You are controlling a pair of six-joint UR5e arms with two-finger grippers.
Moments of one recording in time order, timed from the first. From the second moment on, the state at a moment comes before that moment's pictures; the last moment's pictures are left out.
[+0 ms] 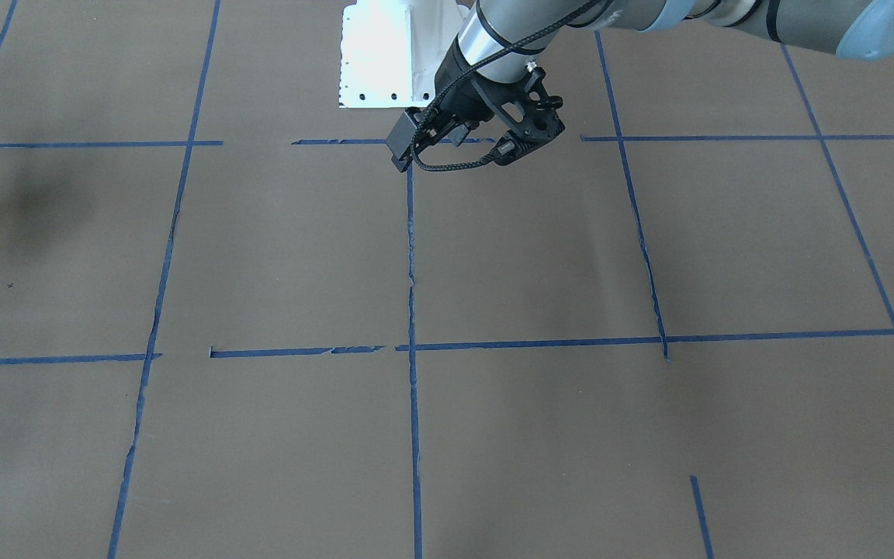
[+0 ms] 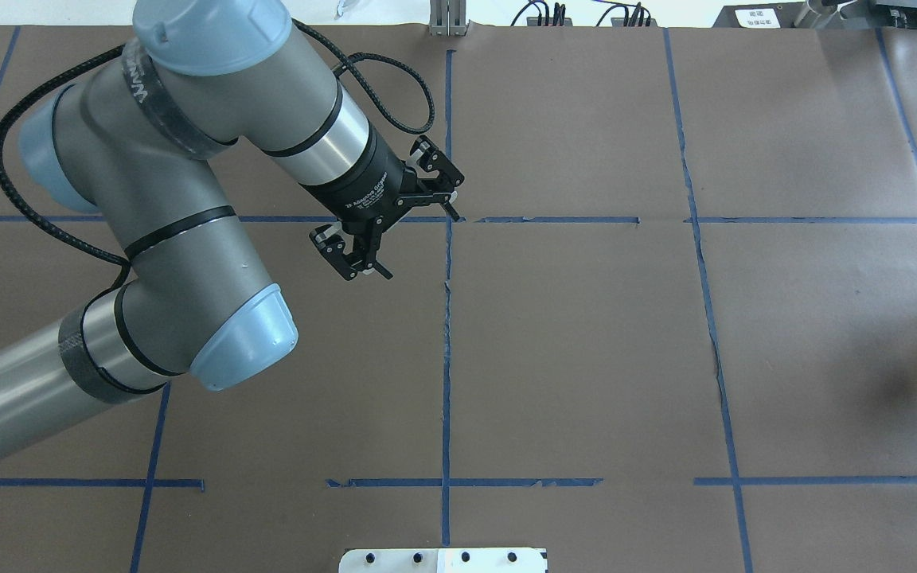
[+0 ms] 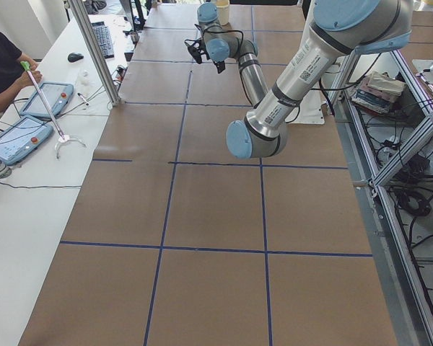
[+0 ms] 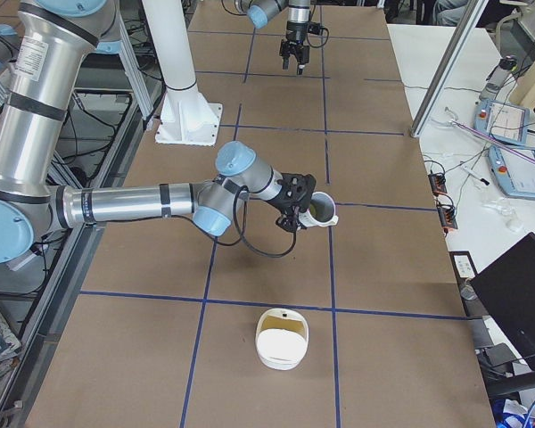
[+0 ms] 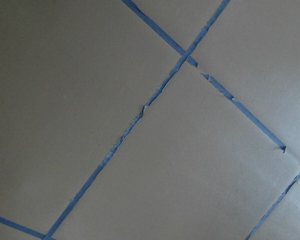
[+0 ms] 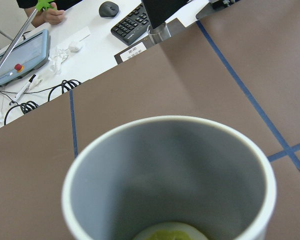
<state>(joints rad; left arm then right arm) -0.70 -2.36 -1.81 -1.60 -2.23 -1.89 1.27 -1.92 1.91 -0.53 2.02 1.31</state>
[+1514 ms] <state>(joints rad) -0.71 -2.36 -1.83 -1.59 -2.23 -1.87 1.53 -1.89 1.36 0.30 2.09 2.61</state>
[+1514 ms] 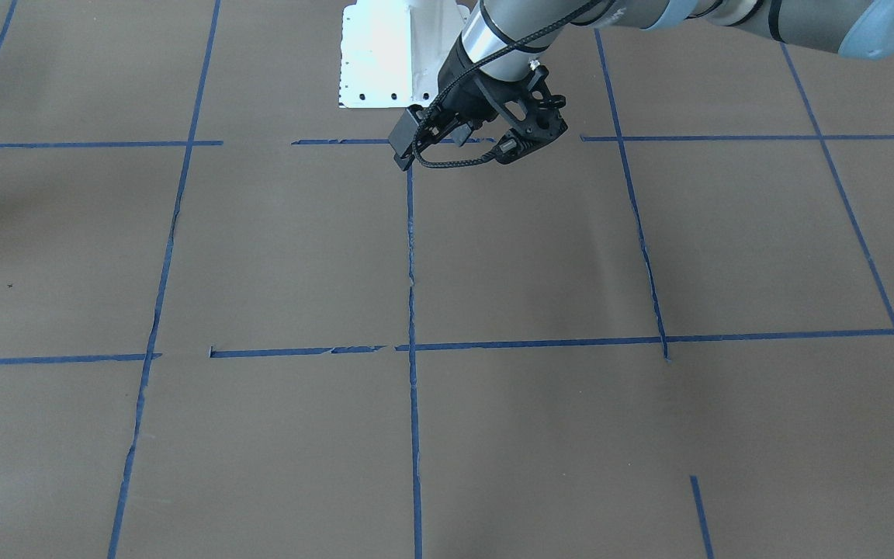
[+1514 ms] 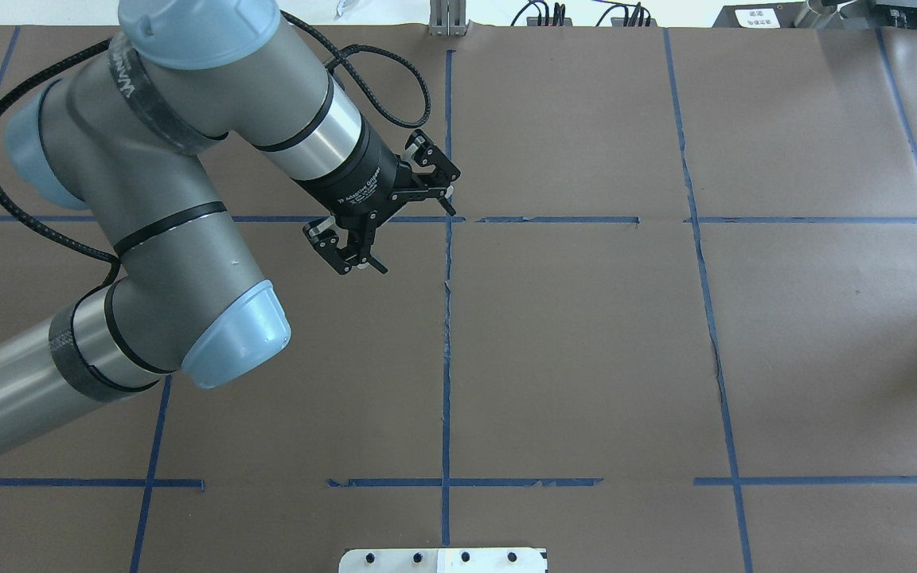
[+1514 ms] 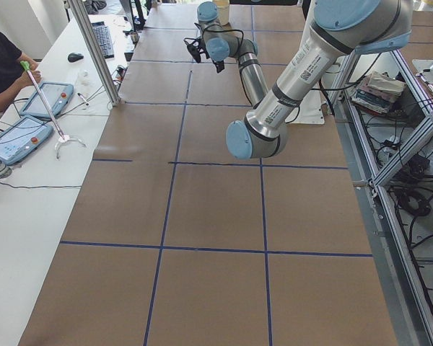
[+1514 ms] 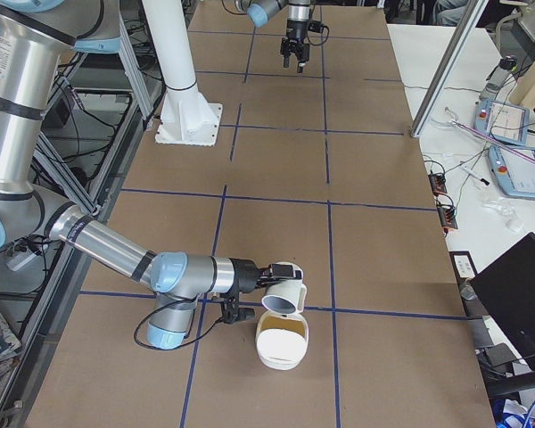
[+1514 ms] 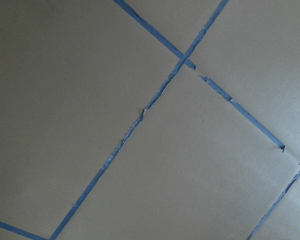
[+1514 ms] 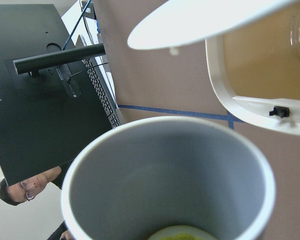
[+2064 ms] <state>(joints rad) -0.71 -2.31 -1.88 -1.59 -2.23 -1.87 1.54 -1.81 1.21 0.47 2.09 2.93</state>
